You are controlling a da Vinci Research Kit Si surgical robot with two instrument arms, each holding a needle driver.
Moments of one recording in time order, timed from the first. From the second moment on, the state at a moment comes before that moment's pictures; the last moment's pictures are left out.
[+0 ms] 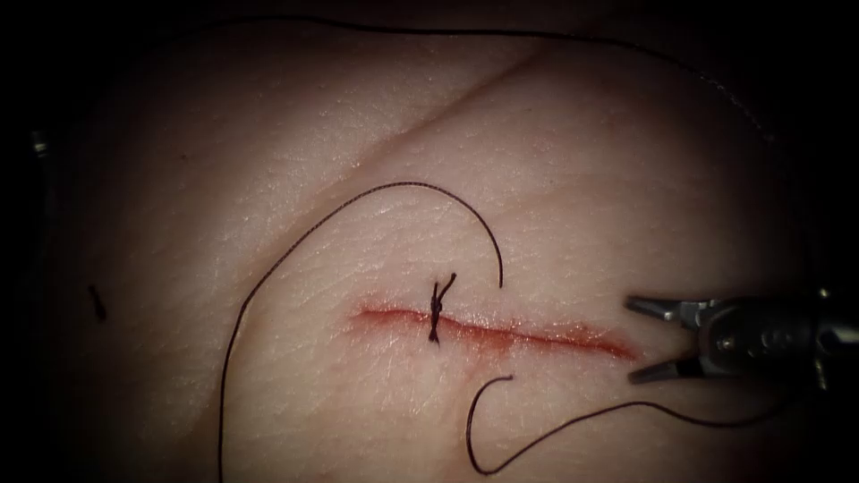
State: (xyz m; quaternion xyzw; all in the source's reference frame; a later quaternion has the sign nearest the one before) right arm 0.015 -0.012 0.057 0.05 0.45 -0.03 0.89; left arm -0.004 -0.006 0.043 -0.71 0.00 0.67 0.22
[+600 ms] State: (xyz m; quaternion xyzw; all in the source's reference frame) right arm 0.024 -0.018 0.061 0.08 0.54 0.06 0.84; left arm -0.004 -0.006 0.043 -0.71 0.00 0.67 0.22
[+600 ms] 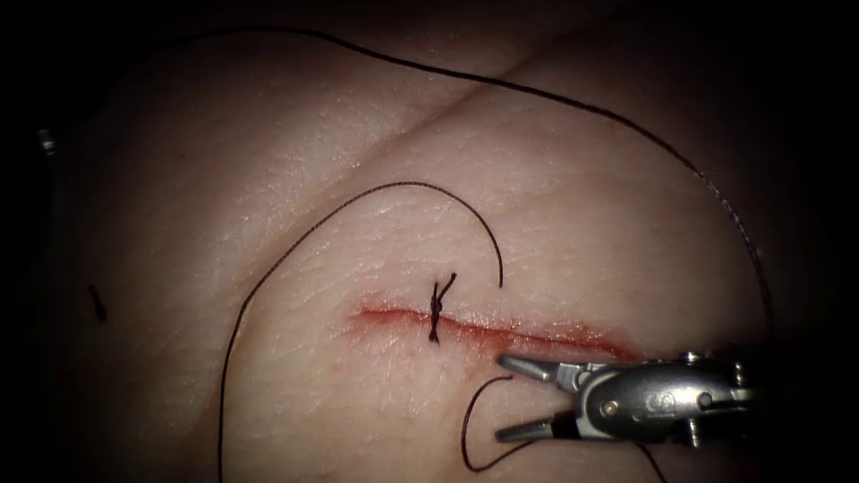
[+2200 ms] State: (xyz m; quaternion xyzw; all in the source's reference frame) right arm 0.022 -0.032 0.047 0.11 0.55 0.01 0.83; left arm -0.010 -0.003 0.046 -0.70 0.01 0.67 0.24
